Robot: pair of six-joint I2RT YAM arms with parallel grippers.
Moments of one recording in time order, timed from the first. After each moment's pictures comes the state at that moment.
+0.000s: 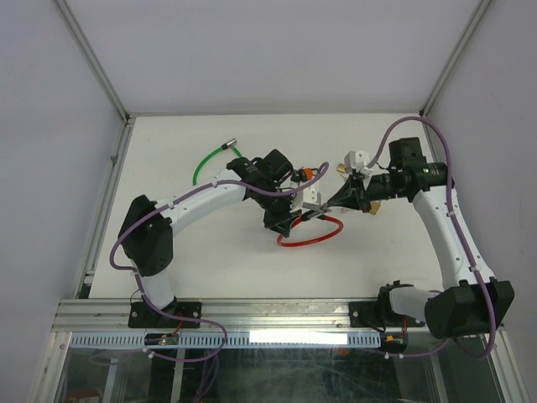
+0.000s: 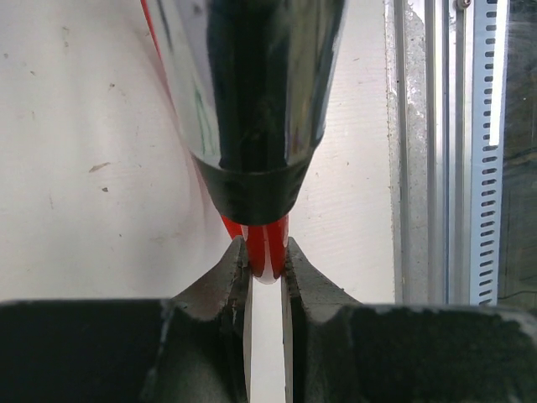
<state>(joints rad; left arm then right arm) -0.84 1.79 1.51 -0.89 0.65 0.63 0.13 1.22 1.23 -1.13 -1.17 -1.07</state>
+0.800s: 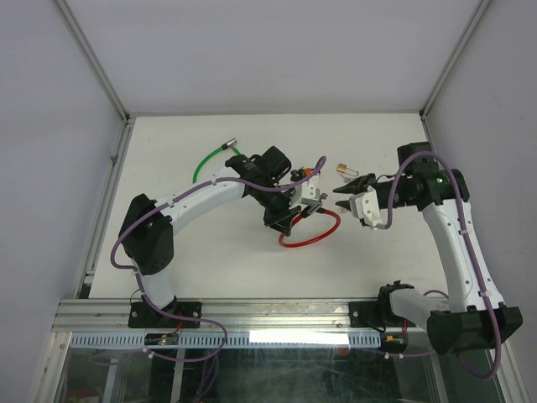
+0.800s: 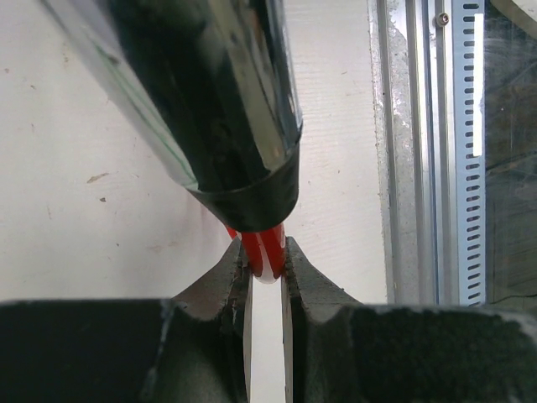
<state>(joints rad) -0.82 1.80 1.53 -0.90 0.71 0.63 0.13 1.12 1.26 -1.30 -1.07 -1.96</state>
